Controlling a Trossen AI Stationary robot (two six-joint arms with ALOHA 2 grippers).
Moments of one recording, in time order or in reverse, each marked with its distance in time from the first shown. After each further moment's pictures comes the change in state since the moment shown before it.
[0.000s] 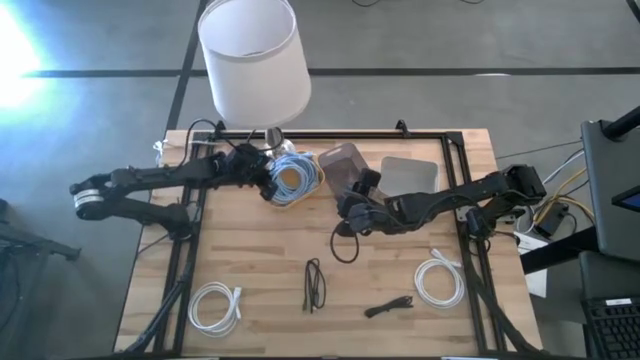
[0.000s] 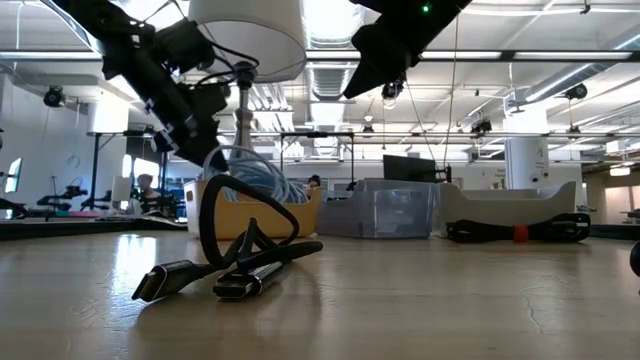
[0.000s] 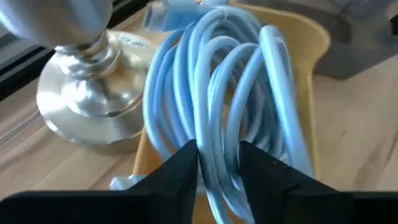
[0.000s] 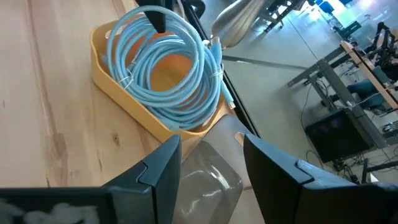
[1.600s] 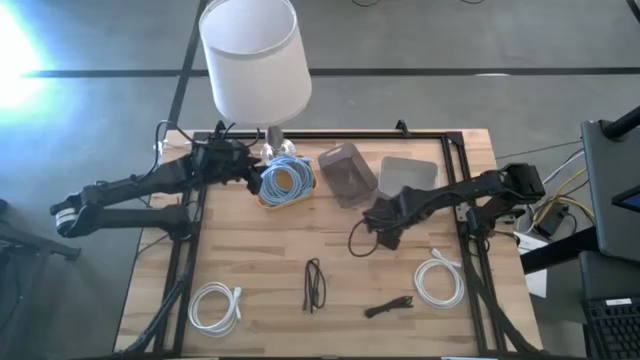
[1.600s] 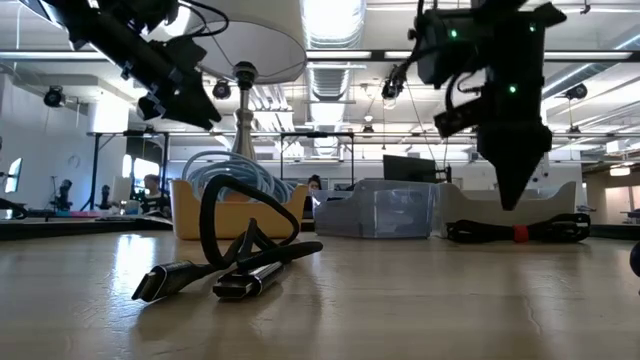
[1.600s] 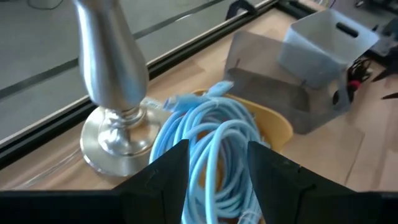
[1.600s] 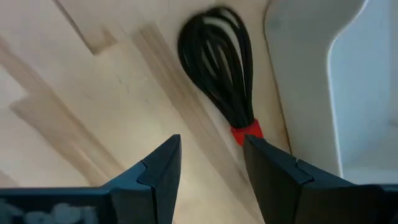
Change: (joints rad) left arm -0.005 -0.286 -0.001 -0.036 -0.040 -0.016; right arm -0.092 0.000 -0.186 -0.693 -0.547 0.629
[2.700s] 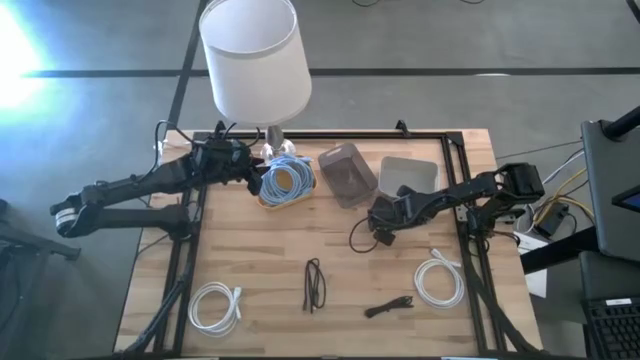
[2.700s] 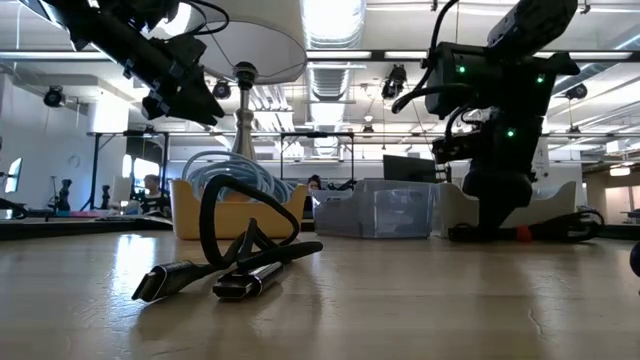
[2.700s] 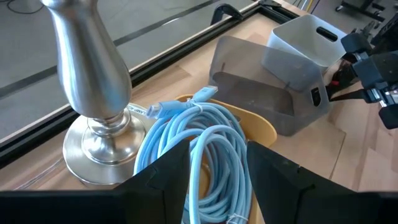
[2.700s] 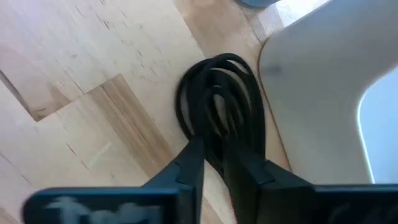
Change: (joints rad) left arm 0.000 0.000 0.000 0.027 0.049 0.009; right arm -0.038 0.002 -0.208 0.376 0.138 -0.054
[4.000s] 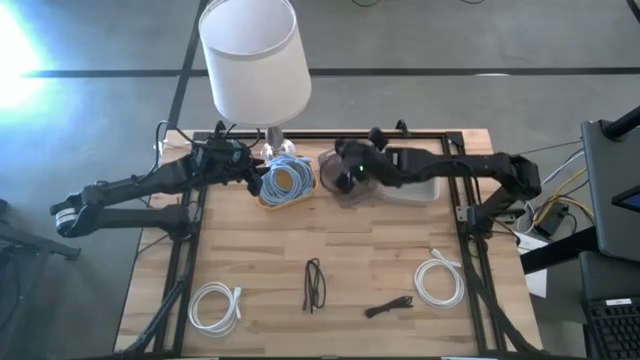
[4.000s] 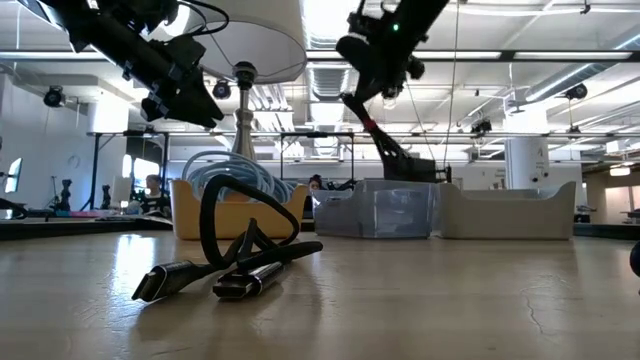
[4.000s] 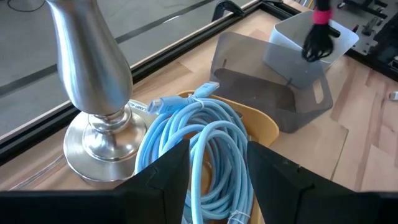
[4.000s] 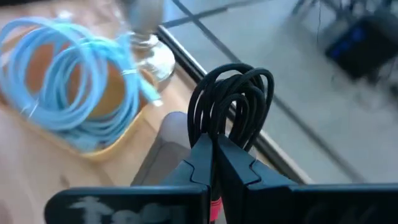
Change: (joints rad) left arm 0.000 0.000 -0.010 0.000 -0.001 0.001; right arm -0.203 0.006 0.589 0.102 0.176 -0.349
